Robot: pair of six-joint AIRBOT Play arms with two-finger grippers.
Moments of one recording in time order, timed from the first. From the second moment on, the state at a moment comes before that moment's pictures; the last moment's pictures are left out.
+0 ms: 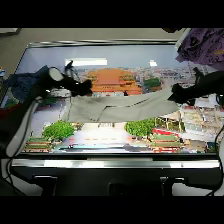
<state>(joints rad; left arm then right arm) -0.32 -1.83 1.68 1.00 -1.01 -1.77 -0.27 -1.47 1.44 2.04 -1.32 -1.55</state>
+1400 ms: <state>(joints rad) -0.41 -1.88 1.90 0.97 -1.09 -1.78 -0.09 -1.23 1.52 1.99 -1.32 -1.24</state>
